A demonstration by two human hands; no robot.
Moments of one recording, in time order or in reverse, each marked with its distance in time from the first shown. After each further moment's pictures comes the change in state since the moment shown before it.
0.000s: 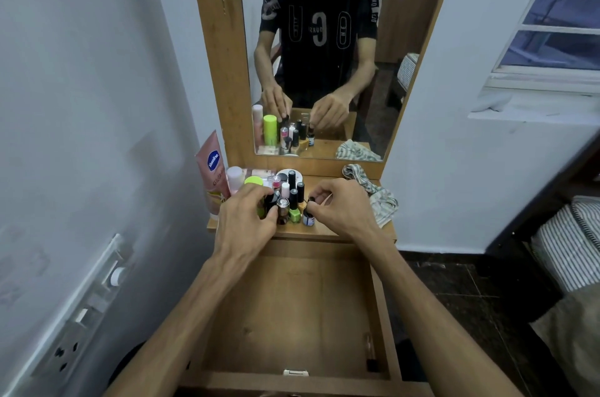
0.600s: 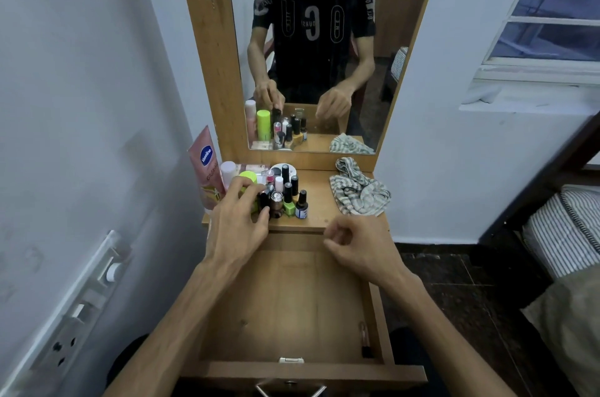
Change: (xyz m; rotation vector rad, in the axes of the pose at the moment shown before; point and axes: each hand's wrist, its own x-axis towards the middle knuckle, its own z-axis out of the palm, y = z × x) left_hand -0.013 -0.006 -0.003 0.063 -0.025 0.062; right_hand -0.075 0.033 -0.013 -0.024 -0.142 0.033
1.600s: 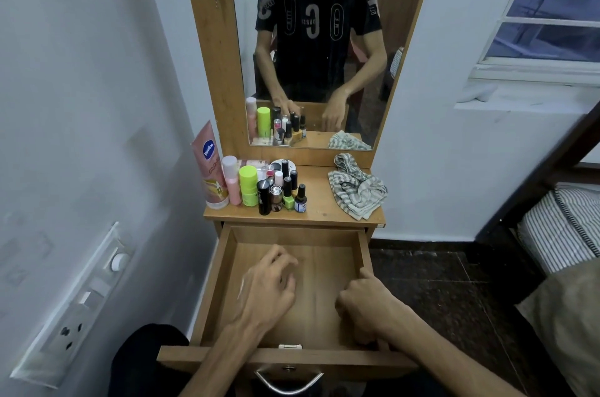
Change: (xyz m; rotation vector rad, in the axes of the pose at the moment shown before) left_hand -0.110 0.022 0.041 -0.174 -0.336 -0.031; right_hand -0.059 0.024 0.048 -0.855 -0.724 -0.222
